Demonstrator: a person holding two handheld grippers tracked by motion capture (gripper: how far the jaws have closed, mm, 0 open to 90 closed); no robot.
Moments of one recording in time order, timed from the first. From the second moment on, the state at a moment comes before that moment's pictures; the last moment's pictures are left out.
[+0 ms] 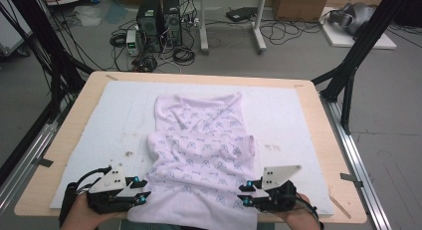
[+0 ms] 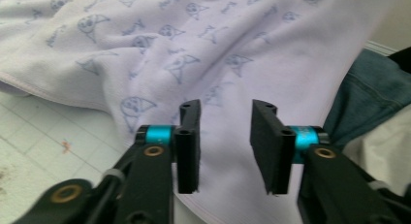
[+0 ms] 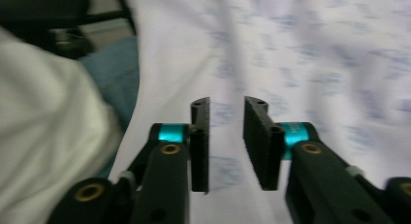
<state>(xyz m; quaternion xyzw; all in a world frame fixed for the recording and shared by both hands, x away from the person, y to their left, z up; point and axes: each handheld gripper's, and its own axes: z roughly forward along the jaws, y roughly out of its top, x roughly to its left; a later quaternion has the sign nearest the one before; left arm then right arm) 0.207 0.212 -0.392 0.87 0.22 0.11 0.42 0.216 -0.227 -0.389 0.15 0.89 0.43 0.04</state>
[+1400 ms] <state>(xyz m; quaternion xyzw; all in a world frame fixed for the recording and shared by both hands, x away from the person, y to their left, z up) 0.232 0.189 -0.441 0.89 0.23 0.08 0.39 0.247 -0.208 -0.439 0.17 0.92 0.36 0.04</state>
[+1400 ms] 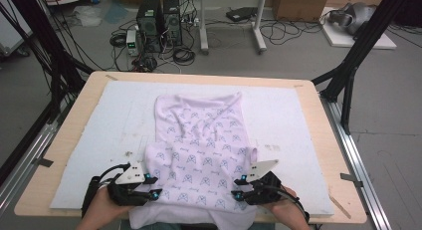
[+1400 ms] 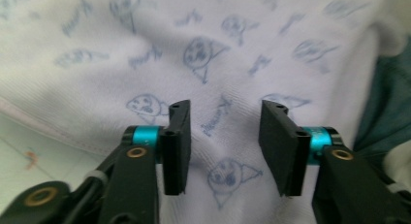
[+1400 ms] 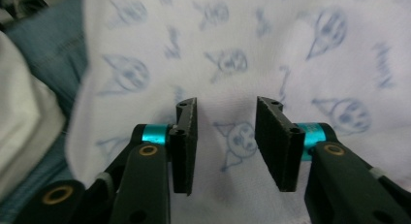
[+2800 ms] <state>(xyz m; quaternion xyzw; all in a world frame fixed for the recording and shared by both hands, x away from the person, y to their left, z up) 0.203 0.199 -0.421 0.87 0.23 0.10 0.42 0.234 -0.213 -0.427 0.15 0.90 0.41 0.02</state>
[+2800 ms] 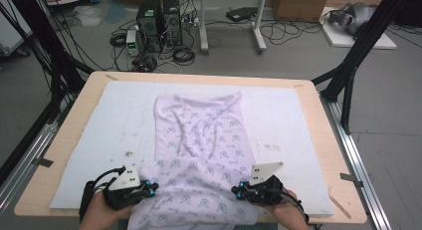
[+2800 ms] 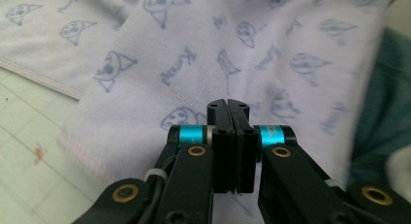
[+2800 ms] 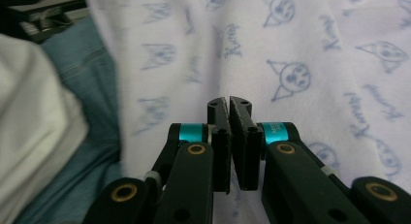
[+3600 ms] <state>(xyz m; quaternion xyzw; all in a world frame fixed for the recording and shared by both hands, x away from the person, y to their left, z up) 0.172 0.196 -0.425 0.89 0.20 0.06 0.41 0.223 -0.221 -0.431 0.13 0.92 0.38 0.02</state>
